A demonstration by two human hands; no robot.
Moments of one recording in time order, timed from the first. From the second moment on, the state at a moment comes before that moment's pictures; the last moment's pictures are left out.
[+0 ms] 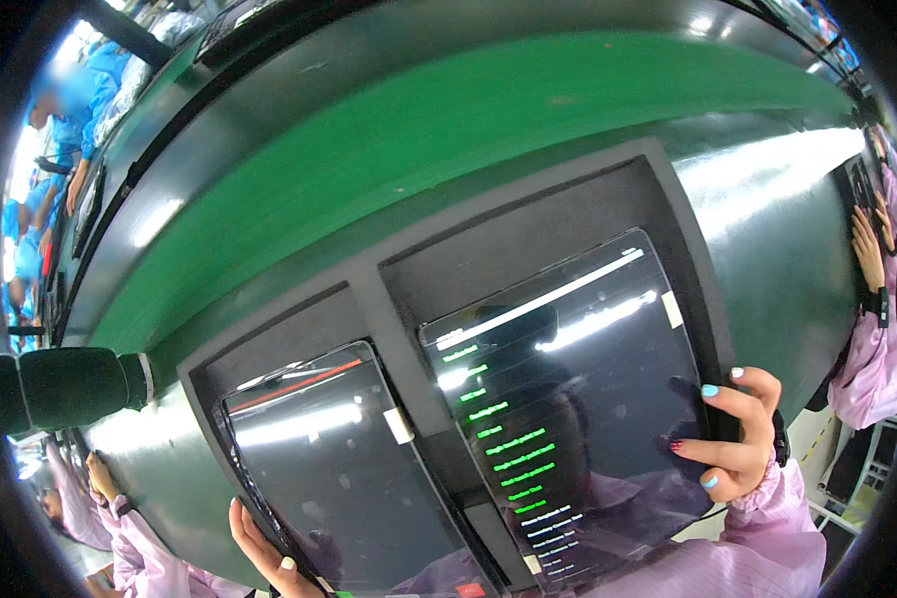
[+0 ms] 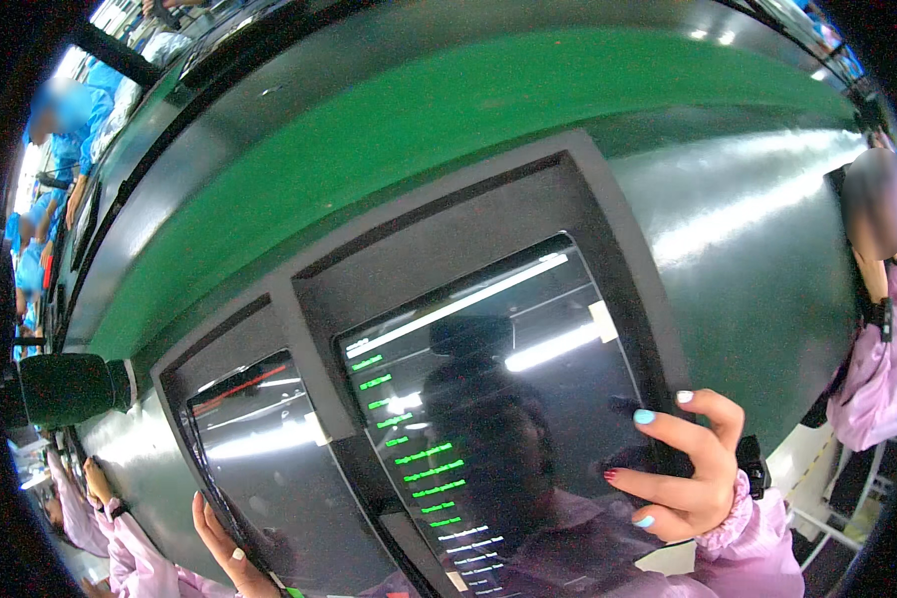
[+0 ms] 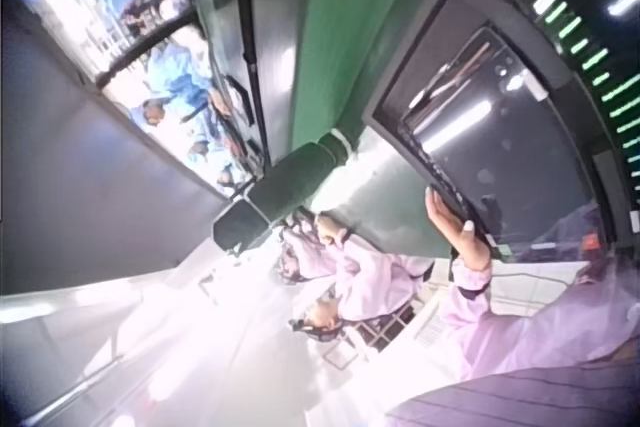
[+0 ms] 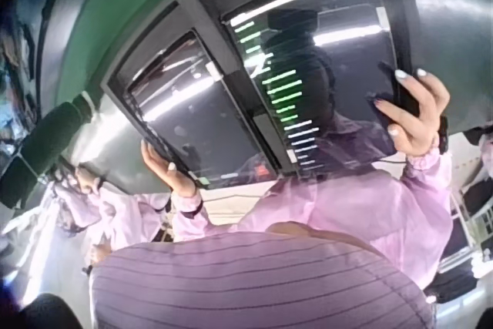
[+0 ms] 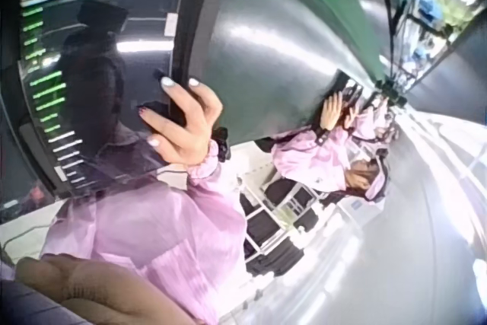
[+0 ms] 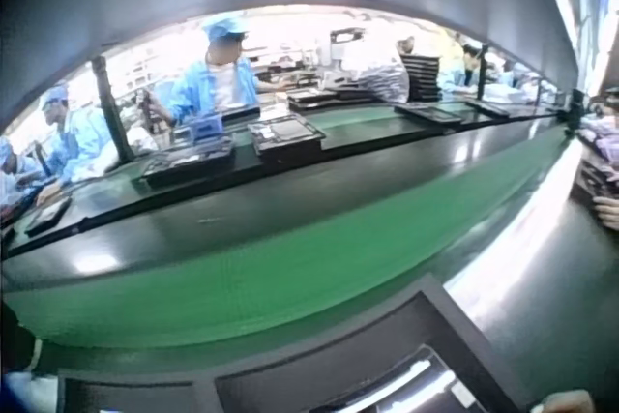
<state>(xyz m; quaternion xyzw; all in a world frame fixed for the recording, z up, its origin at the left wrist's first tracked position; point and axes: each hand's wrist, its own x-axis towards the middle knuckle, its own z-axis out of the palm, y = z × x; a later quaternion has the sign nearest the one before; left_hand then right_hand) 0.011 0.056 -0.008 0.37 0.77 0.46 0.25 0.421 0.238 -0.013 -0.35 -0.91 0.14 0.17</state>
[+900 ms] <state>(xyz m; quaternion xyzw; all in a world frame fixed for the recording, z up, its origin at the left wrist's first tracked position) 0.009 0.054 -0.021 0.37 0.78 0.48 0.15 0.414 0.243 -0.011 -0.47 -0.75 0.28 0.37</state>
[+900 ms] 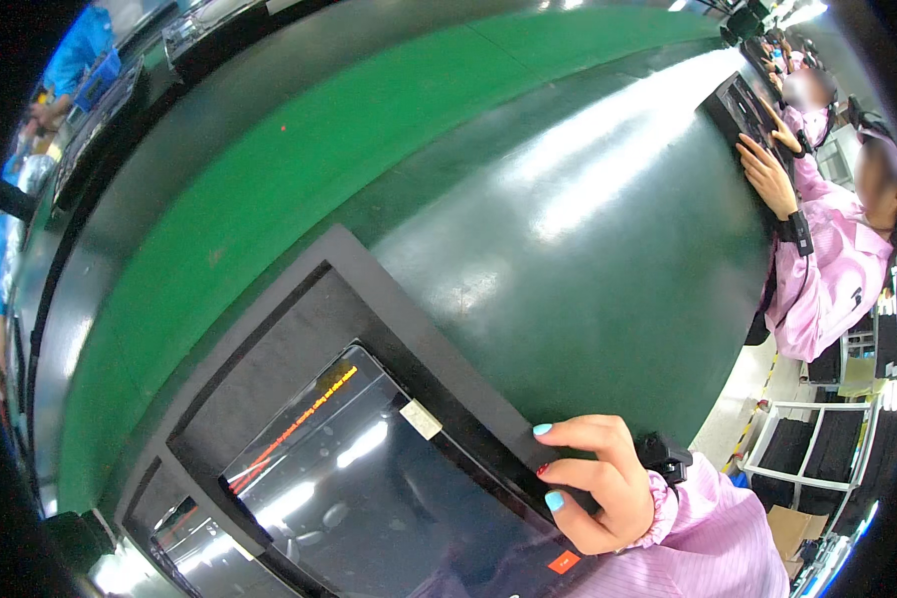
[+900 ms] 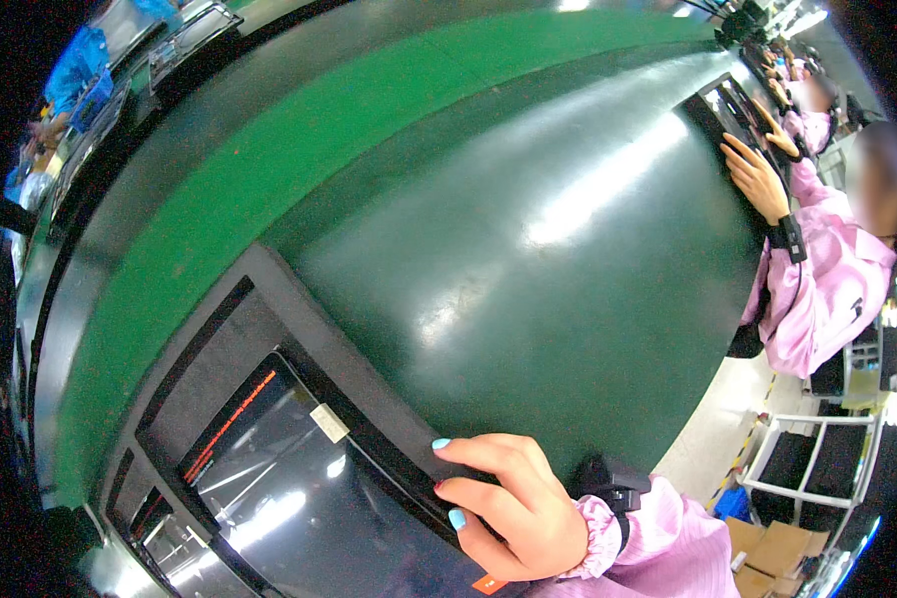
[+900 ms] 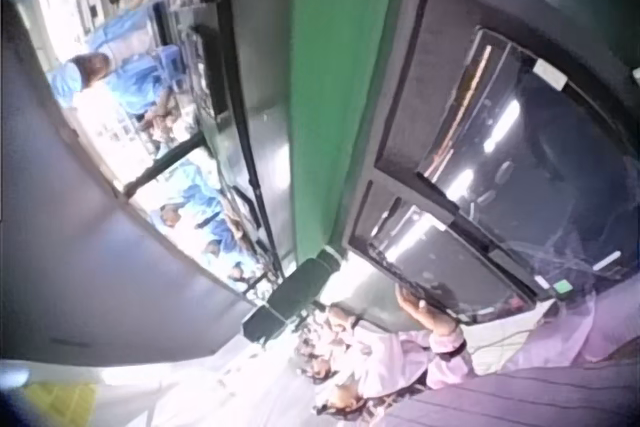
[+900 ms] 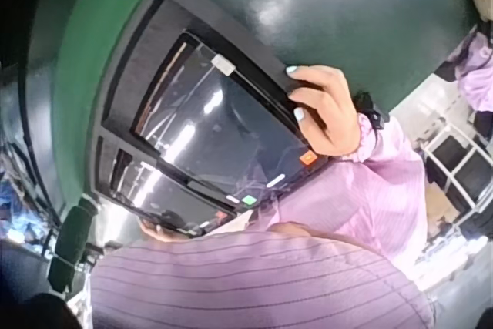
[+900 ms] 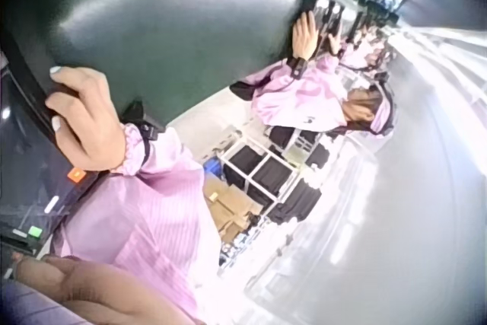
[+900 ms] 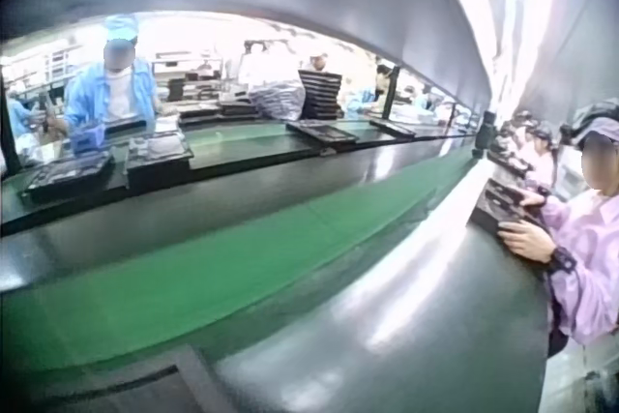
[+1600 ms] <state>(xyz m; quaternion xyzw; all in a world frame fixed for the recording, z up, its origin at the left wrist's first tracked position) 0.028 0.052 -0.012 0.25 0.68 0.63 0.28 0.407 0.245 -0.034 -0.57 -0.66 0.33 0.37</state>
